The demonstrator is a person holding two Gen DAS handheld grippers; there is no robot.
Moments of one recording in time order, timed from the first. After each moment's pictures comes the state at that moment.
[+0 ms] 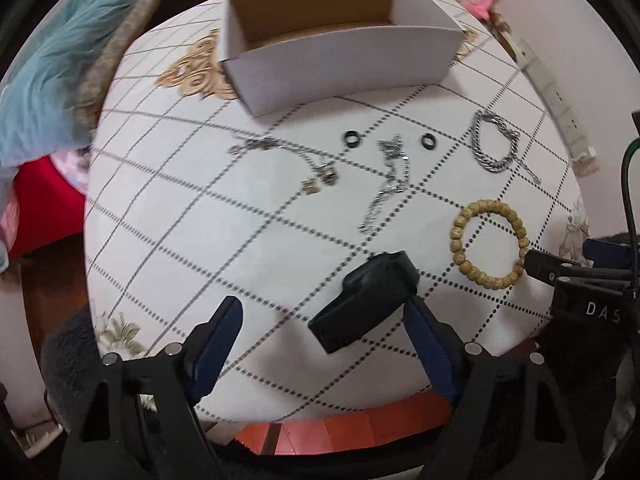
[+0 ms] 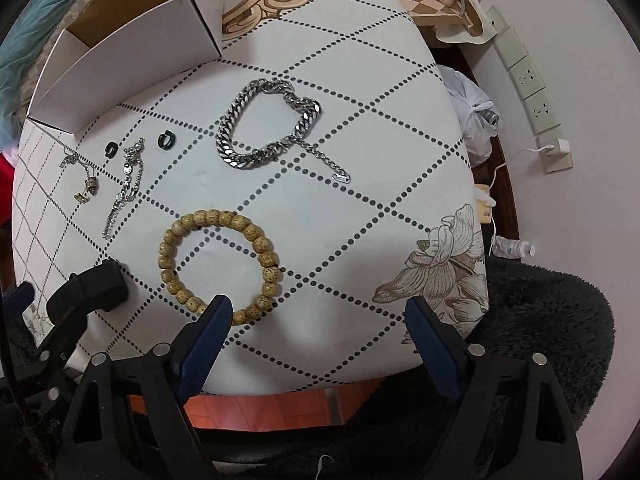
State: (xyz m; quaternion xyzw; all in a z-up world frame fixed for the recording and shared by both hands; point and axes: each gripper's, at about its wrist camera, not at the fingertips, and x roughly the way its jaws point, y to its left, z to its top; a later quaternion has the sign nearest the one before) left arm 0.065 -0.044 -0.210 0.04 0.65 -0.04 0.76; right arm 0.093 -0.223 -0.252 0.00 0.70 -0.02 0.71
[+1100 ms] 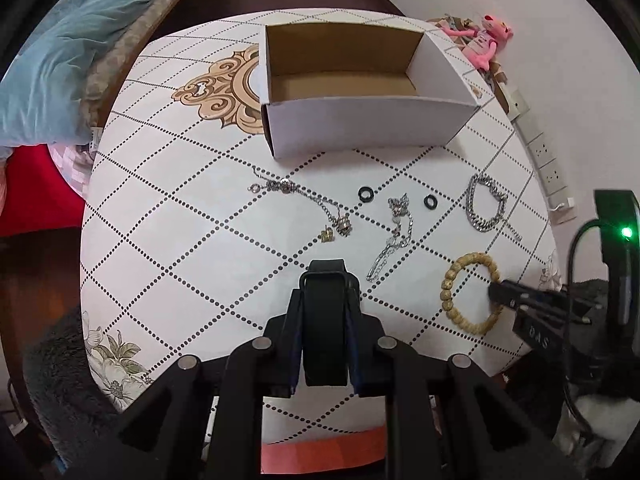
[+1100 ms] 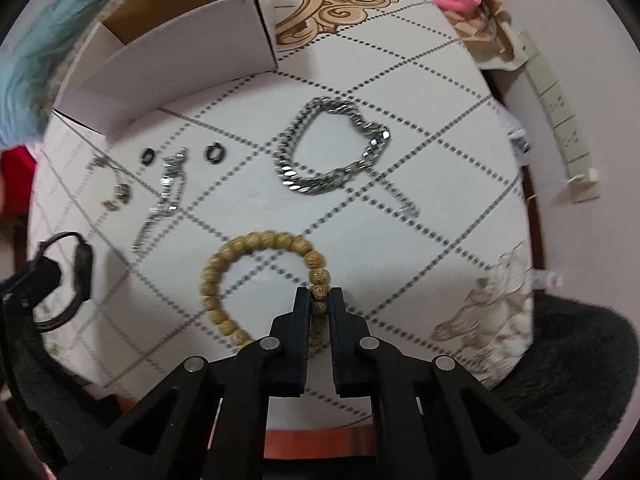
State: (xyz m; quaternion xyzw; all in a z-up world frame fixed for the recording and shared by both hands) left arm 0.085 -0.006 -0.187 -0.03 0.61 -0.04 0.79; right arm 0.098 -0.196 -0.263 0.03 0.67 0.03 0.74
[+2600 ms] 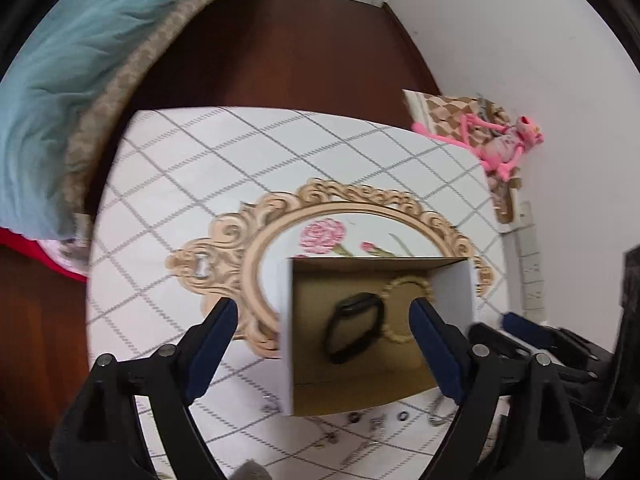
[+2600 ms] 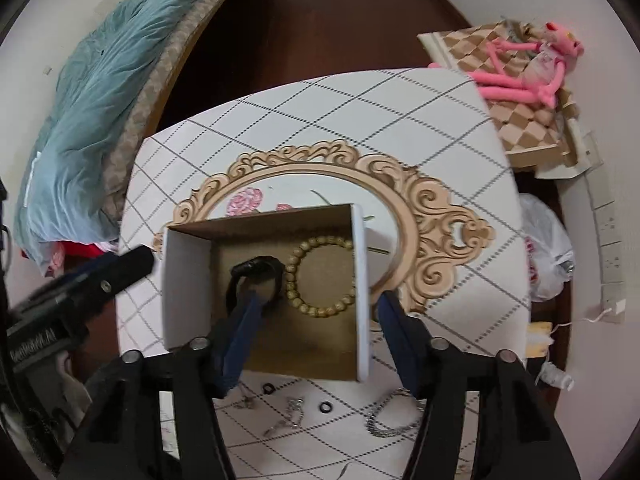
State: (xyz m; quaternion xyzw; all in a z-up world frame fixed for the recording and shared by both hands) left arm 0.276 0.044 -0.133 -0.12 0.59 -0.01 0.80; right arm 0.297 -0.152 -0.165 0.05 0.62 0.12 0.77
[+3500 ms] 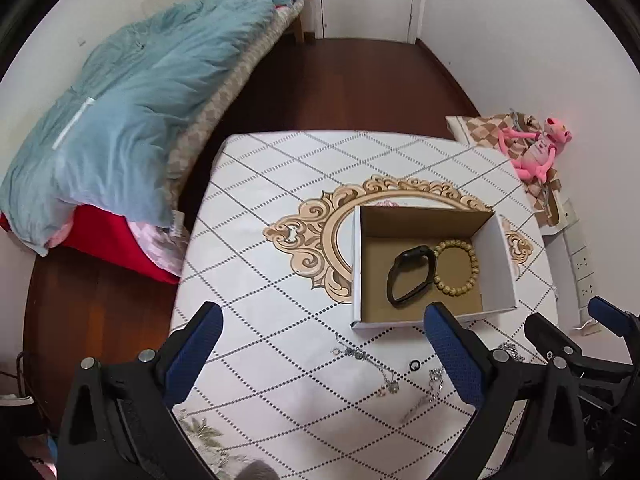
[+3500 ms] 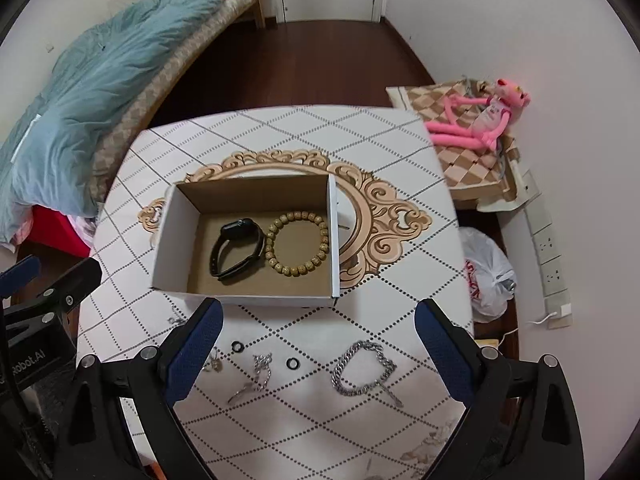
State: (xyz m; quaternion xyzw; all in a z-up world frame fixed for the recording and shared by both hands) left arm 0.168 0.034 -0.089 -0.03 0.52 0.09 0.85; right arm 0.197 -0.145 -0.121 -0.04 0.54 0.06 0.84
